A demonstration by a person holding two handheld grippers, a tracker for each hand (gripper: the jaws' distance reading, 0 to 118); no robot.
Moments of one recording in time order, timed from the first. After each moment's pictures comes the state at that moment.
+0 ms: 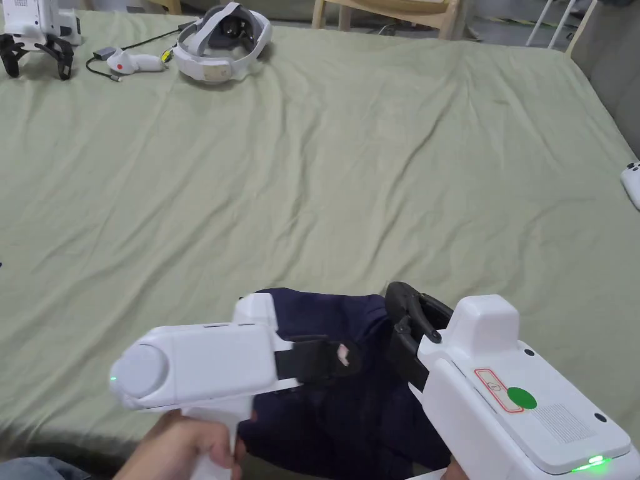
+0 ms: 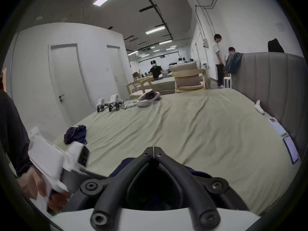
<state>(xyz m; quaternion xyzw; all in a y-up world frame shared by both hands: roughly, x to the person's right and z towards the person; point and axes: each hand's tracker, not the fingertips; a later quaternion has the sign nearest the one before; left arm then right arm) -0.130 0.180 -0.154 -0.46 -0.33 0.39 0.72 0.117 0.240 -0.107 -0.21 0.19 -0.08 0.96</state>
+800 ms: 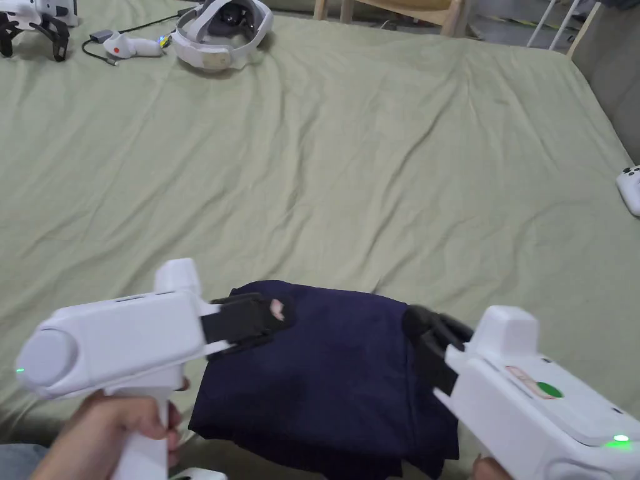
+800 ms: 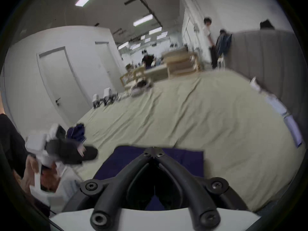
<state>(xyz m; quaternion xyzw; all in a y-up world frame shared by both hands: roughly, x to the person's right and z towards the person) -0.218 0.201 -0.149 -0.39 -0.23 0.41 0.79 0.153 0.198 -0.129 -0.32 0.20 -0.14 0.91</state>
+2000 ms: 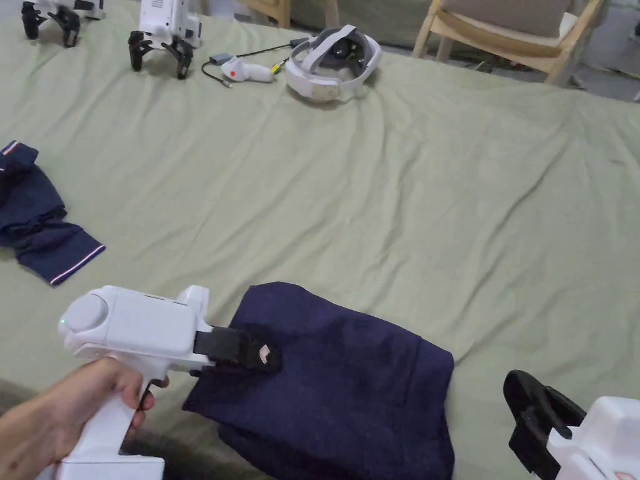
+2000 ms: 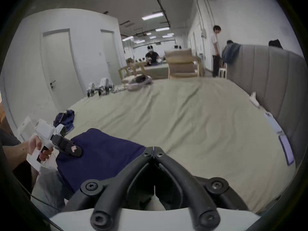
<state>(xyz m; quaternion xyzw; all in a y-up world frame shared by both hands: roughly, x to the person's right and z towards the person) -0.389 0.117 -0.193 -0.51 -0.25 0.38 0.73 0.123 0.217 -0.129 -0.26 0.16 -0.03 0.95</state>
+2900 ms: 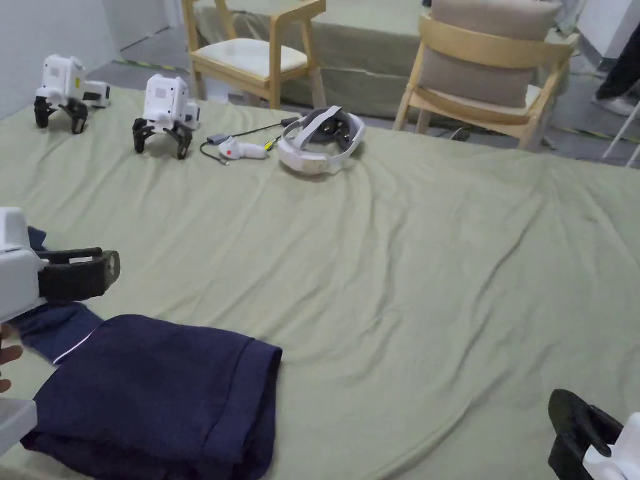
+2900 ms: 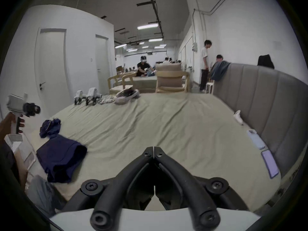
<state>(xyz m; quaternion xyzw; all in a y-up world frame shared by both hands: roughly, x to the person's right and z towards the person) -0.403 0.337 -0.149 -0.25 0.11 0.05 0.96 0.140 0.258 -0.143 -0.20 0.07 0.00 0.98</state>
